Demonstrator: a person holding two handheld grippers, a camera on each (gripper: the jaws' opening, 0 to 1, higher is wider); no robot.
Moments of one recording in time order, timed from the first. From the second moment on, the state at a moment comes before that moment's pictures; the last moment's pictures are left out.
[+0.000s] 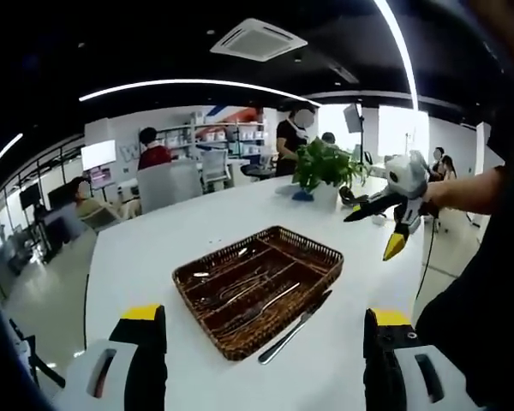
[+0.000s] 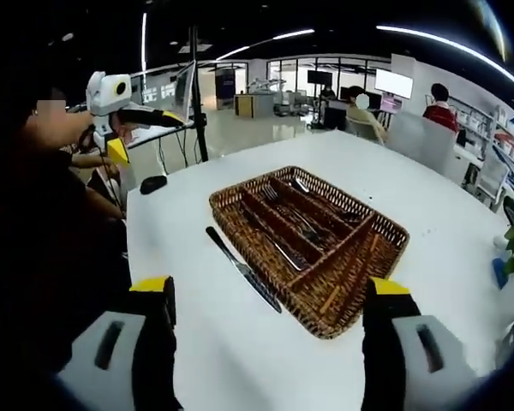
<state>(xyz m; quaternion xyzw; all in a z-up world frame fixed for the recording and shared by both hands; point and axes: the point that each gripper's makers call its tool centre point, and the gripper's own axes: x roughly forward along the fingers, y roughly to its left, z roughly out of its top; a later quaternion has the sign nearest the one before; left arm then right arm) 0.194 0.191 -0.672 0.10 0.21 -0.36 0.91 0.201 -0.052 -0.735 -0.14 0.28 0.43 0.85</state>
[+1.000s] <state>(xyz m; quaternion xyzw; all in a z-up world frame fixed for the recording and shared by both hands) 0.189 0.202 -0.682 0.08 0.23 -0.36 0.90 0.187 -0.011 -0.822 -0.16 0.36 0.50 0.78</state>
